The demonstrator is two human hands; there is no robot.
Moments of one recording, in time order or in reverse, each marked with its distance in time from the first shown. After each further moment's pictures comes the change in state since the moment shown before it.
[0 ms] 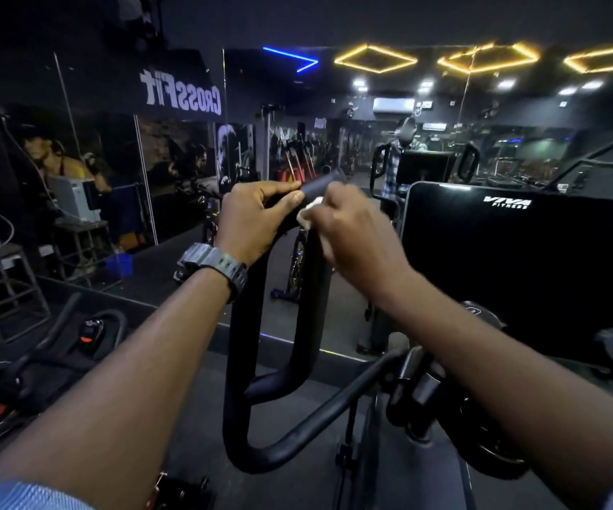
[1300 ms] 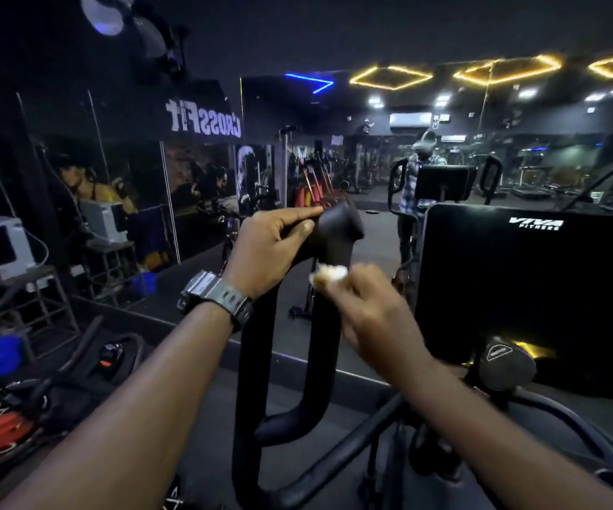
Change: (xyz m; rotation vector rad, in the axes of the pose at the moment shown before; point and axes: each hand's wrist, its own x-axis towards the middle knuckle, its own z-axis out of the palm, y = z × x) left_hand 0.008 0.006 0.000 0.036 -0.132 0.101; right_hand -0.054 -0.003 0.023 0.193 0.049 -0.006
